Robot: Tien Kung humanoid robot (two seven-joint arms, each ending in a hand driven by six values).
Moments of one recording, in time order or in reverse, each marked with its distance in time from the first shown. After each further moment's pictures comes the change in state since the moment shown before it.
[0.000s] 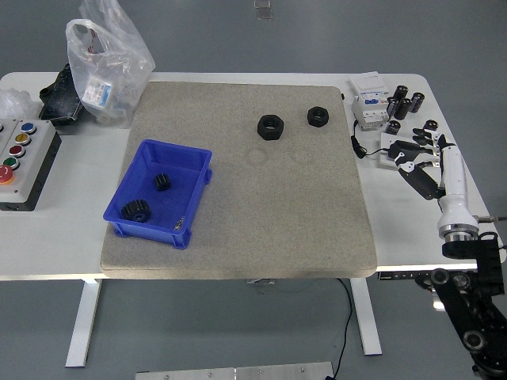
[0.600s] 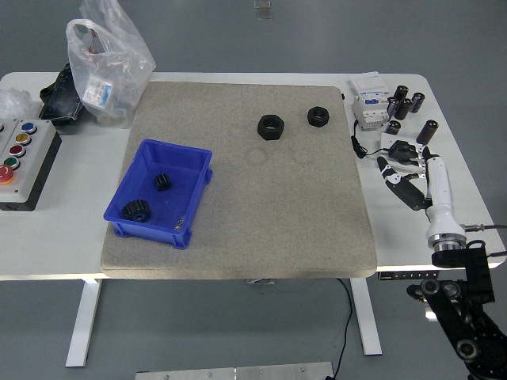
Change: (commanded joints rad) left arm 0.039 -0.005 -0.051 0.000 0.080 -0.006 -0.001; right arm -0.019 0.007 -0.036 0.001 -0.012 -0.007 -0.007
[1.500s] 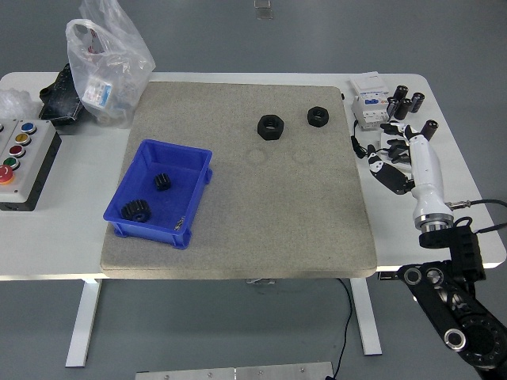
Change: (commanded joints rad) left arm -0.073 -0.024 0.087 0.000 -0.041 -0.004 -0.026; right arm 0.072 -0.045 -0.121 0.040 -0.120 -0.064 -0.133
